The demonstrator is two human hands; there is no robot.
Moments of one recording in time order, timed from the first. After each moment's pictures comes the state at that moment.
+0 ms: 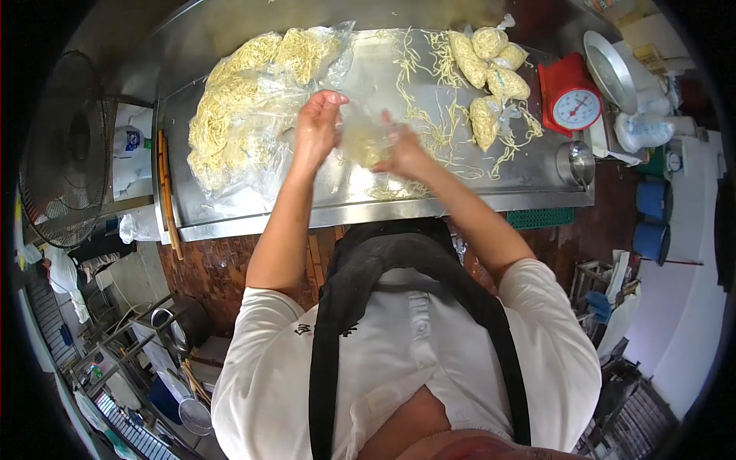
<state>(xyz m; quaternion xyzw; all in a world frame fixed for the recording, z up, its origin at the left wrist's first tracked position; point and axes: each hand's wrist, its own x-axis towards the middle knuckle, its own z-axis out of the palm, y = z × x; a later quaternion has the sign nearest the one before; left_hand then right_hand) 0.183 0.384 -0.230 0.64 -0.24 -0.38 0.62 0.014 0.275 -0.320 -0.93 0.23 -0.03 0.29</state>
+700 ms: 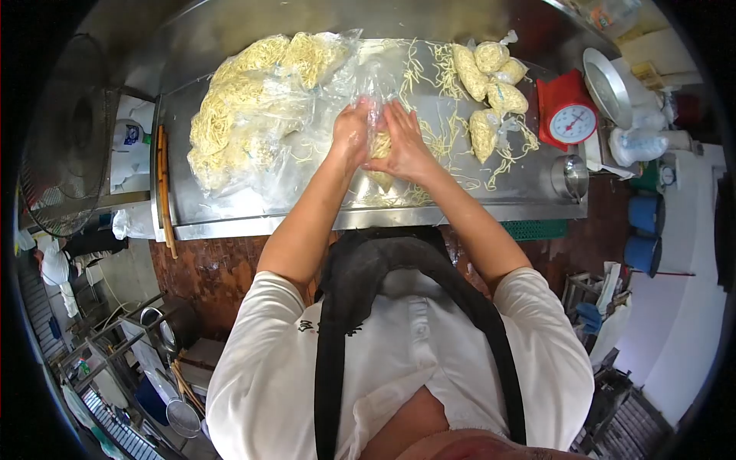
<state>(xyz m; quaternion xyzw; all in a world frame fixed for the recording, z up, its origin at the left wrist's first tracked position) 0.151 0.336 -0.257 0.48 0.01 -0.44 0.76 0.027 0.275 -0.270 -0.93 0.18 -0.13 0.29</state>
